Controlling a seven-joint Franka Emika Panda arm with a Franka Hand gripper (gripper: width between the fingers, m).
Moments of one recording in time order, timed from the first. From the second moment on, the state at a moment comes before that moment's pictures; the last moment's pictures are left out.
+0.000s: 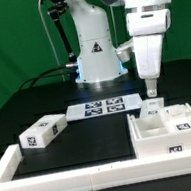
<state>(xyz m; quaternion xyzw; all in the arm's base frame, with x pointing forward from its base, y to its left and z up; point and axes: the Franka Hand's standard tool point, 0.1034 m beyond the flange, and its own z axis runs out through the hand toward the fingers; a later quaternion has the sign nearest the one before) 0.463 0.089 0.072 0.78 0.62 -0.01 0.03</state>
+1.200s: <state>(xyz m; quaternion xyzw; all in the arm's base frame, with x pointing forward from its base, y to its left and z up) 0.398 0.098 0.013 0.78 0.62 0.01 -0.01</state>
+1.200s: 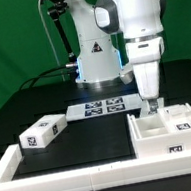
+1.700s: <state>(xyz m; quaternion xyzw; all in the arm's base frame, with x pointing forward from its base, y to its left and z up) 0.397 0.099 0.010 0.78 0.62 0.01 -0.01</state>
